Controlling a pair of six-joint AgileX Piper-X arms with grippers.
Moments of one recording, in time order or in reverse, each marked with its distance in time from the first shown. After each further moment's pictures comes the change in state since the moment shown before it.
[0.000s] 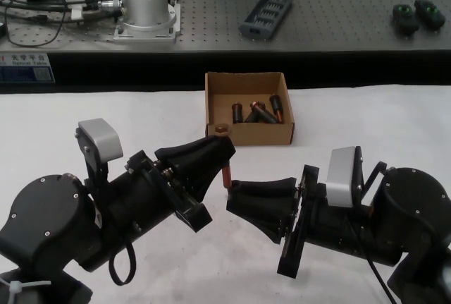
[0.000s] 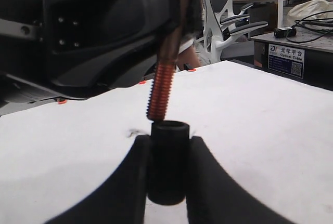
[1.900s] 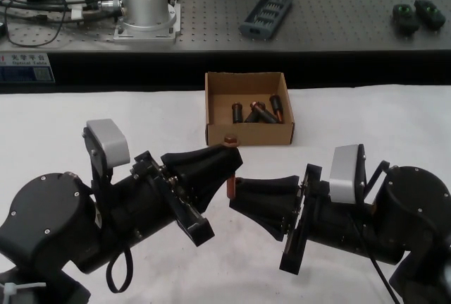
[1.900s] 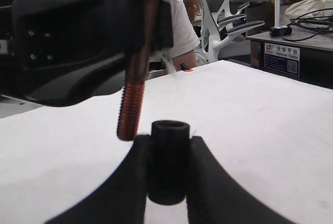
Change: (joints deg) left arm 0.0 -1.1 0.5 2.9 4.1 4.1; right arm -0.5 0.0 0.0 0.0 0.0 1.1
